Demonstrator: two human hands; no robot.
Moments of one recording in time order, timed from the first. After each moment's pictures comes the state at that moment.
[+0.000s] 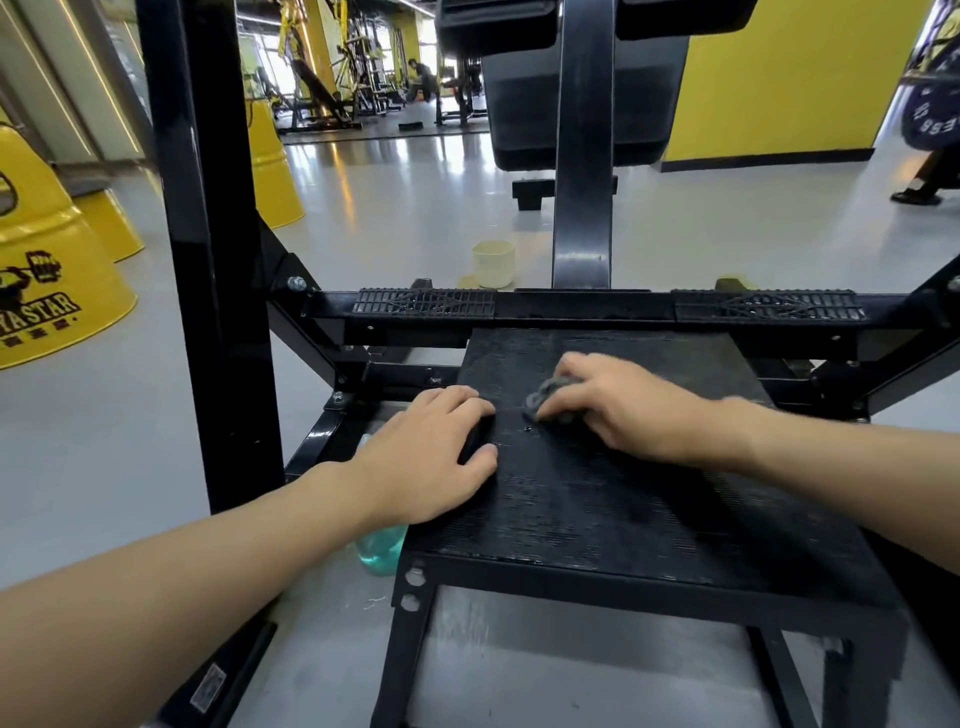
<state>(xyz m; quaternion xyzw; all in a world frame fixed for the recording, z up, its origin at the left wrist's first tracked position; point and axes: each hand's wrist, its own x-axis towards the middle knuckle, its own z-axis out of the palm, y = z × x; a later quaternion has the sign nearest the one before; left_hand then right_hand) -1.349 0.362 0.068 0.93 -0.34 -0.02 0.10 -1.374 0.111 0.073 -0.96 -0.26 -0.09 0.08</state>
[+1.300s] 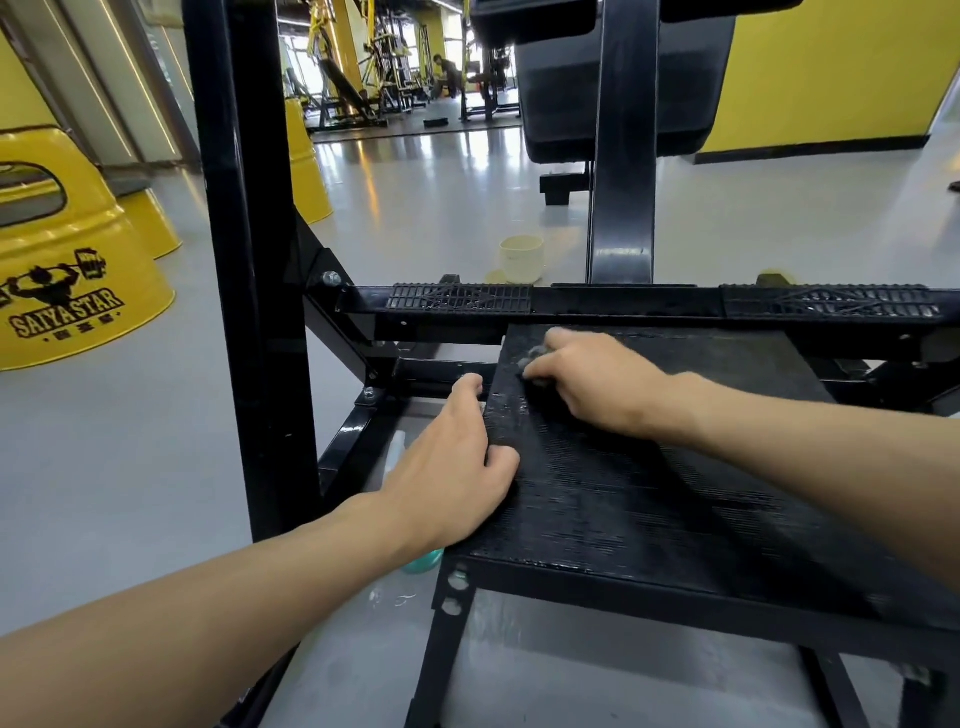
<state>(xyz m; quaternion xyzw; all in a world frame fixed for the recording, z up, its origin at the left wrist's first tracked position) -1.365 0.367 0.060 0.93 -0.23 0.01 0.30 -1.331 0.165 0.081 -0.96 -0.24 -0.13 0.04</state>
